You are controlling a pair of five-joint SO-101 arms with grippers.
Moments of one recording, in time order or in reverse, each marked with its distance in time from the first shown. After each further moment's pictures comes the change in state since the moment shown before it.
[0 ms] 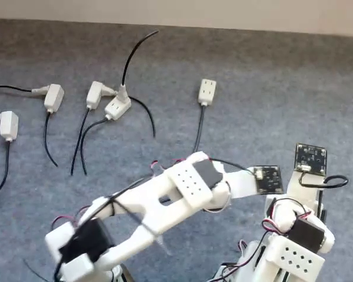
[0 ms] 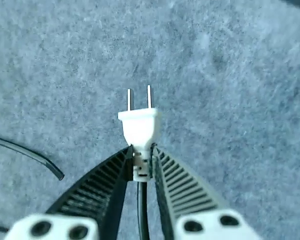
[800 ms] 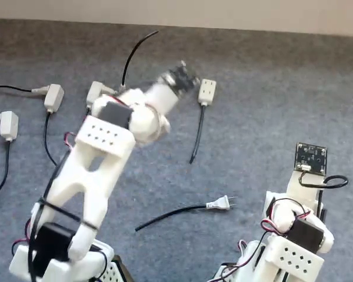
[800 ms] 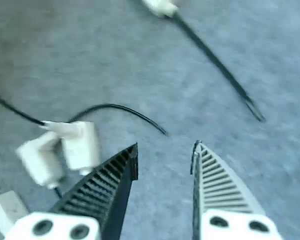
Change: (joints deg) left arm -36.3 -12.7 -6.3 1.5 -0.3; right arm 0.0 0.0 0.0 -0.7 -1.8
